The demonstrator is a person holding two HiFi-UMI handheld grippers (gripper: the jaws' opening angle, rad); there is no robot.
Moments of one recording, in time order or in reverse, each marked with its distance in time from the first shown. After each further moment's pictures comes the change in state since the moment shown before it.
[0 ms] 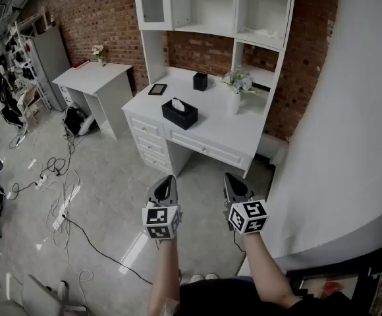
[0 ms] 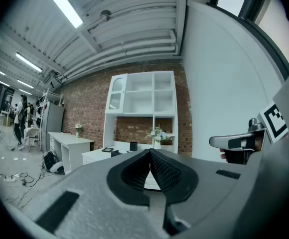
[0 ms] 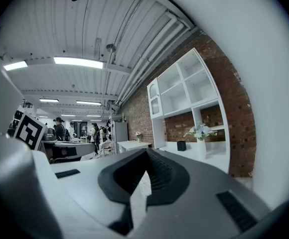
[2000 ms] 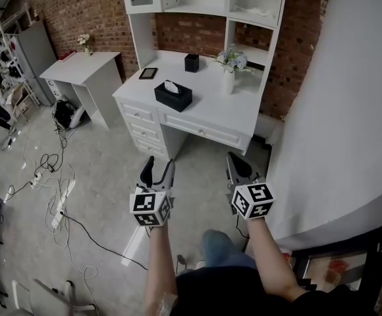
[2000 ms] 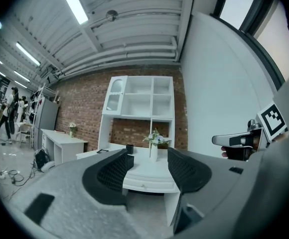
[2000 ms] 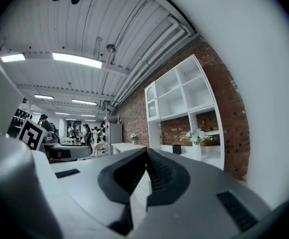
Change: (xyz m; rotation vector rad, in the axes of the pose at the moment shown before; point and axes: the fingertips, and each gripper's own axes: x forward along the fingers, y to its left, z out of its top) left arm -0.005 0.033 -0.001 -0.034 -0.051 -0.077; right arm -0.001 0.011 0.008 -0.031 -0.037 -0.070
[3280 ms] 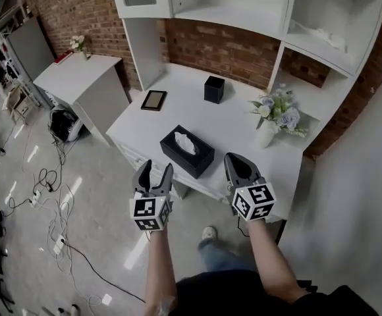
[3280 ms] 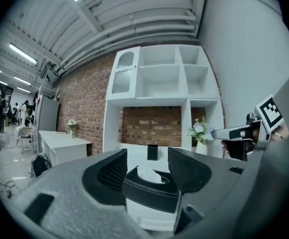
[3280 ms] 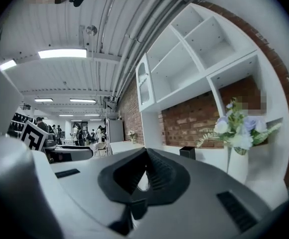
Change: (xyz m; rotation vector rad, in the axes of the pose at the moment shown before) left arm 0.375 0.212 -0.020 0.035 0.080 0.104; right arm 0.430 -0.139 -0.028 0.039 0.052 0.115
